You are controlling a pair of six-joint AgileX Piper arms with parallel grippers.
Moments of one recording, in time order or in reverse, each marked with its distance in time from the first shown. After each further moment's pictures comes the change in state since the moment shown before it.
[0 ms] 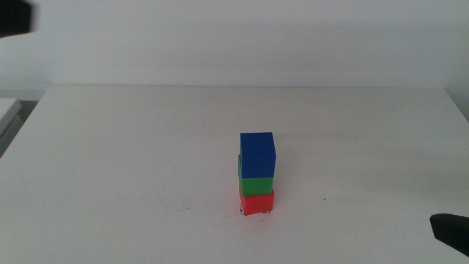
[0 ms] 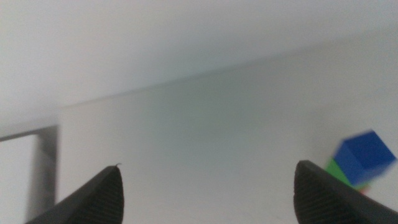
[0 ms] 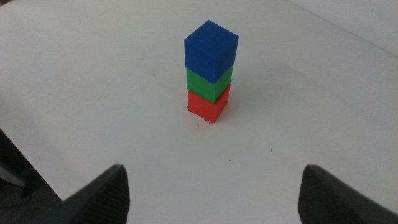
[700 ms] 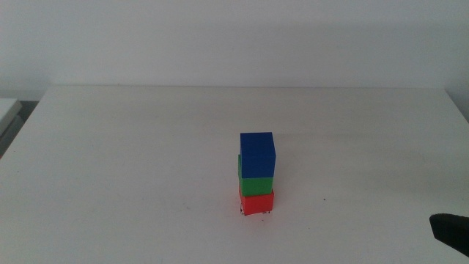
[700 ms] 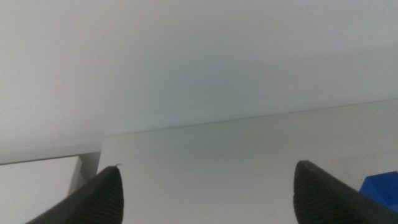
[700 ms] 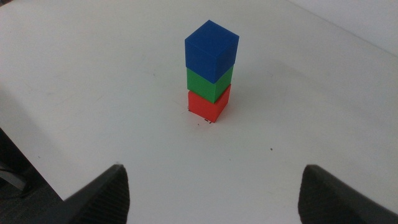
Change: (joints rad) left arm 0.208 -0.275 0.190 -0.085 -0.146 0.060; right arm 0.000 0.000 0.000 0.000 0.000 0.000
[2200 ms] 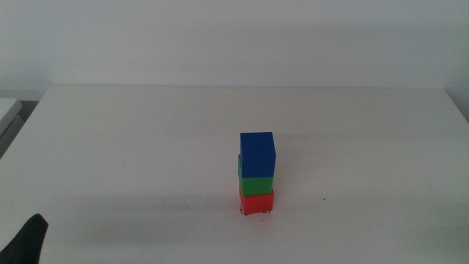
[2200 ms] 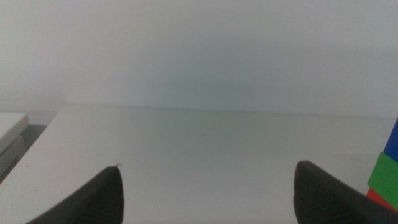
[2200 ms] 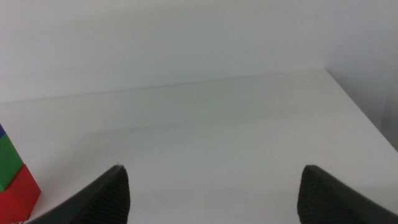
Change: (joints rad) left arm 0.000 -0.662 1.203 -0.185 -0.822 0.000; right arm -0.796 -0.620 0.849 0.159 -0.679 0.000
